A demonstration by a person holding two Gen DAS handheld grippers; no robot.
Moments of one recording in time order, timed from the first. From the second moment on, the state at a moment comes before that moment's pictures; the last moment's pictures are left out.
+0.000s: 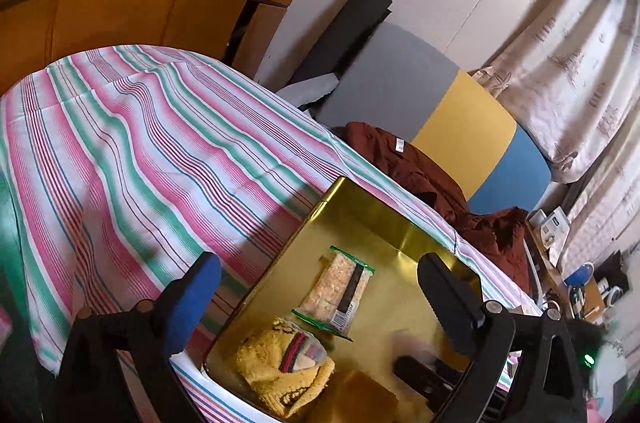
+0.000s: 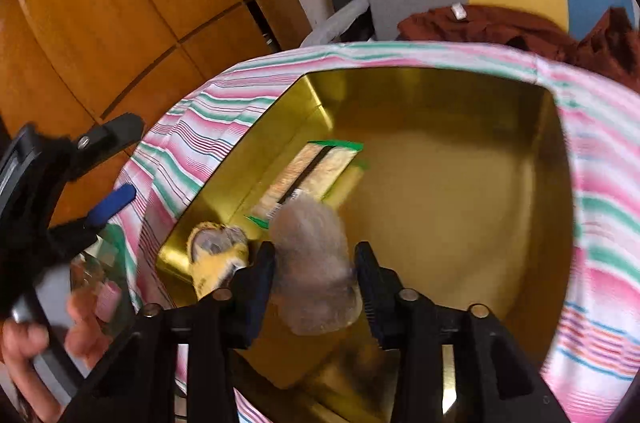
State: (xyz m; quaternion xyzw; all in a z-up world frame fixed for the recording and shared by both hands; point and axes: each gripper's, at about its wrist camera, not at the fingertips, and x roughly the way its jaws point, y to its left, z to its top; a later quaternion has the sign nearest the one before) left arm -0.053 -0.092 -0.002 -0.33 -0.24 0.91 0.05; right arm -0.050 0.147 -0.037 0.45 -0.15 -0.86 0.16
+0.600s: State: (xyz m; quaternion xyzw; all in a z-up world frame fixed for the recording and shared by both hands) left arm -0.038 -0.035 0.002 -0.34 -0.19 0.91 0.12; right arm 0.008 0.211 0.001 0.38 -0.10 -0.92 0.09
